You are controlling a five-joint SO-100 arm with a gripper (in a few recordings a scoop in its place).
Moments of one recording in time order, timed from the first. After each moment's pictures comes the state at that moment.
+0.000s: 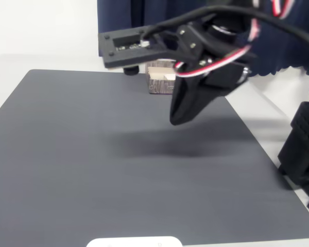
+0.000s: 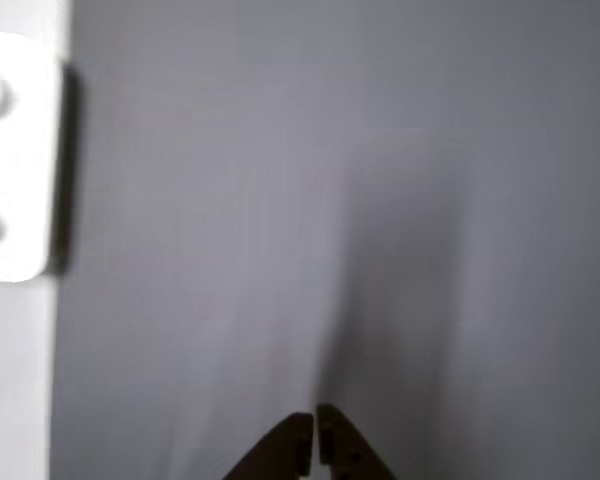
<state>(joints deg) 13.6 128.9 123.5 75.6 -17.4</state>
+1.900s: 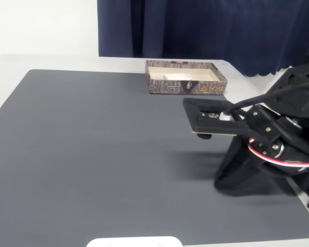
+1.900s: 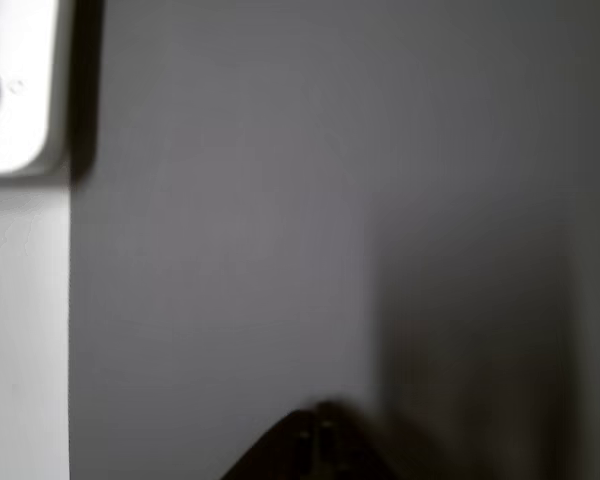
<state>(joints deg) 4.0 189.6 178.8 72.2 4.4</state>
